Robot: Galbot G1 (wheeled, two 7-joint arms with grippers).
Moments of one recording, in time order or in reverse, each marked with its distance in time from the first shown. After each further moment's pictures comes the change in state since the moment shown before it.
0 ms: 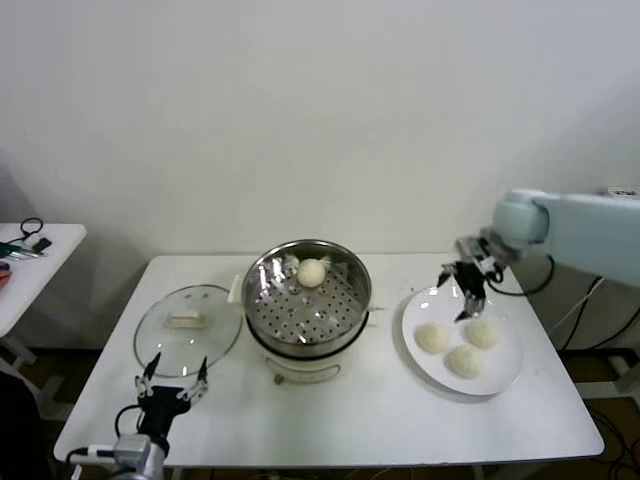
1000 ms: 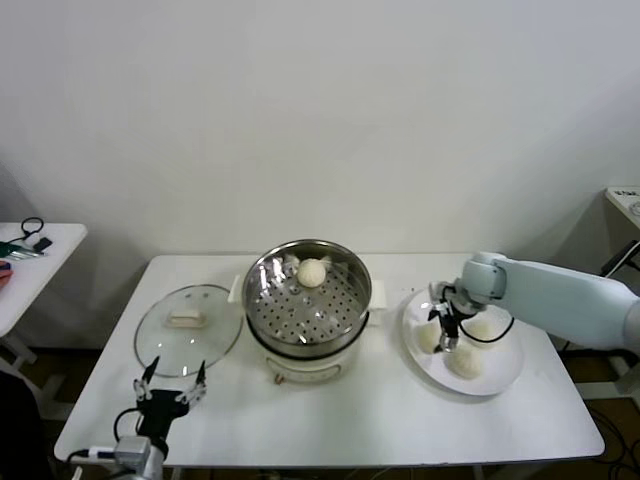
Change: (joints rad) left arm -0.005 -0.002 -0.013 0.021 0.010 0.000 0.002; right arm -0.399 0.080 0.326 -0.193 -0.109 -0.165 0.071
